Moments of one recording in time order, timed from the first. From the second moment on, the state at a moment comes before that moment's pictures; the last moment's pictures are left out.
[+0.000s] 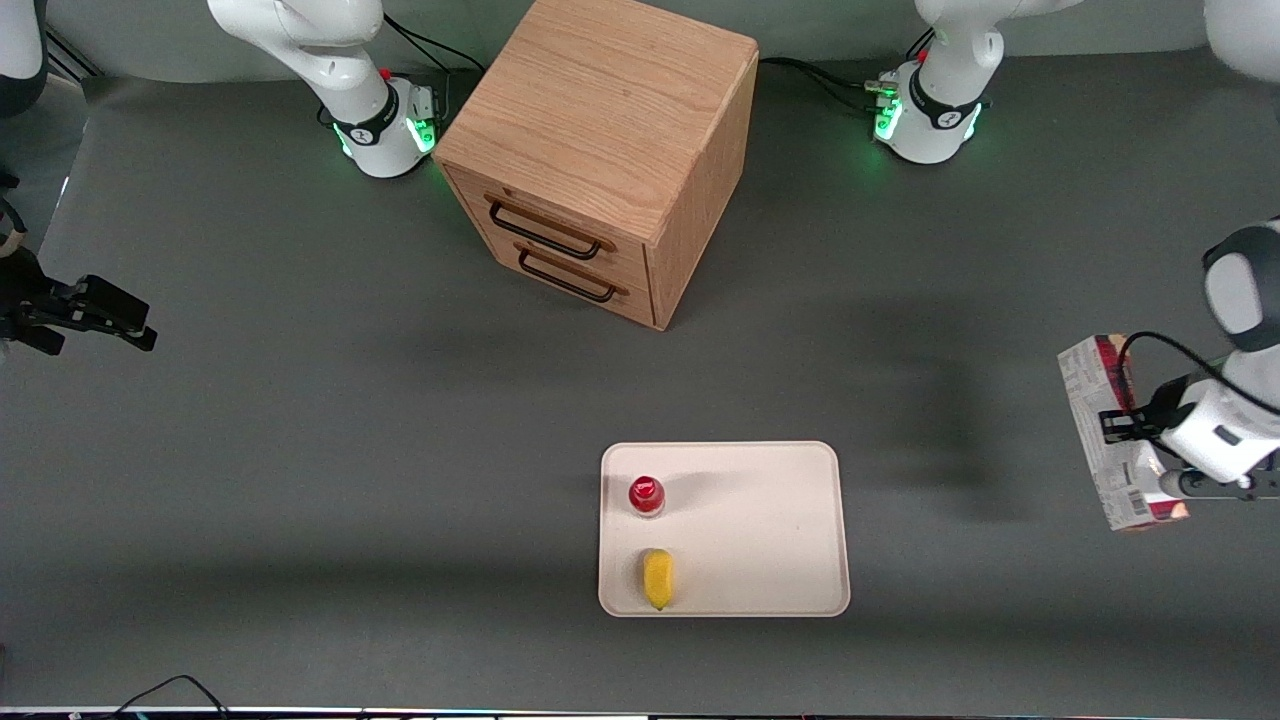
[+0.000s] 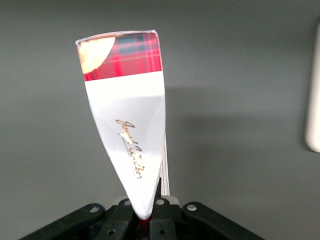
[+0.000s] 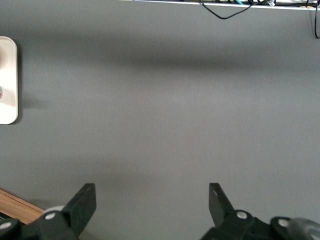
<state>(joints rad) 0.11 0.36 -0.06 -1.52 0.04 1.88 0.06</state>
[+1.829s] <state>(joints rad) -0.40 1.05 0.04 -0.99 0.02 2.08 -0.37</state>
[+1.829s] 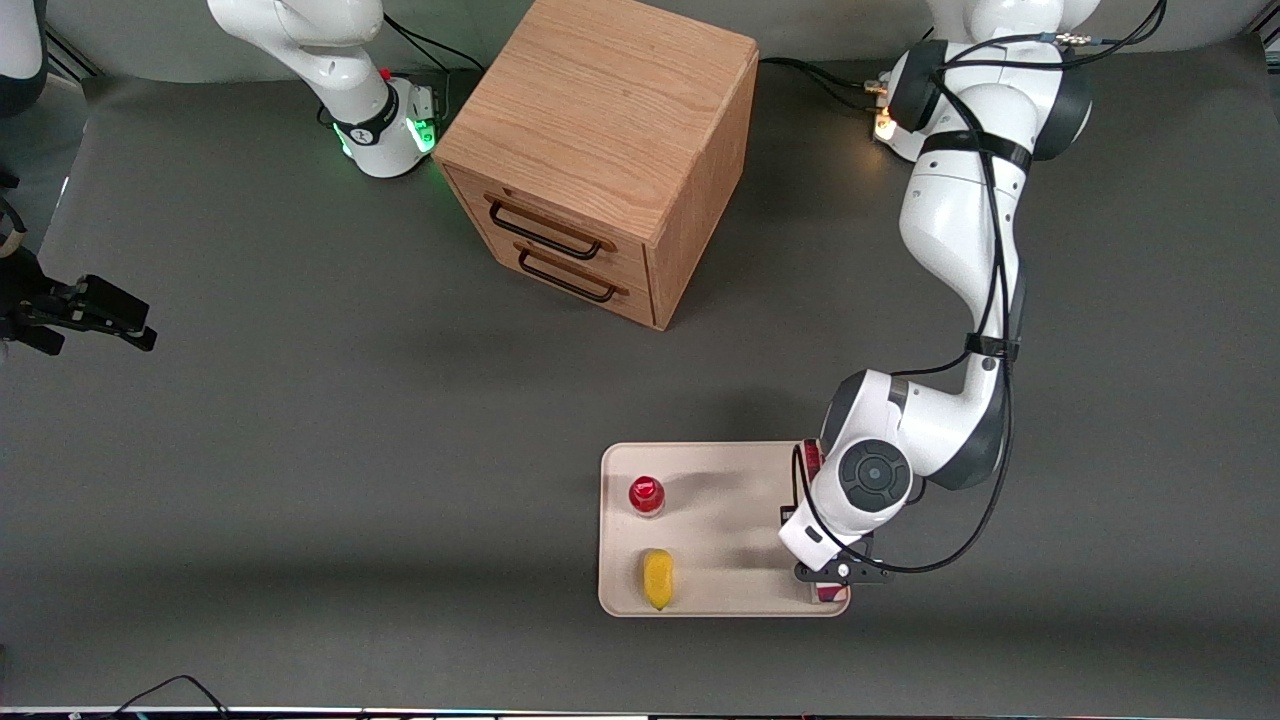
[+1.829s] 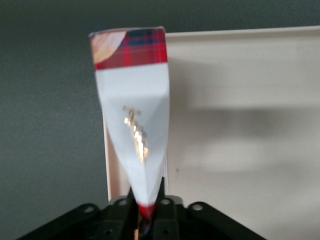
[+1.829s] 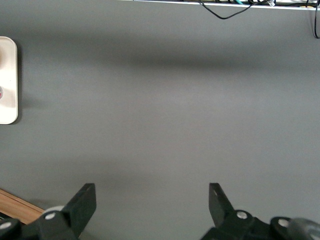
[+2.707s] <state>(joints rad) -0.27 0.72 0.05 -1.15 -0.08 2.02 -0.36</state>
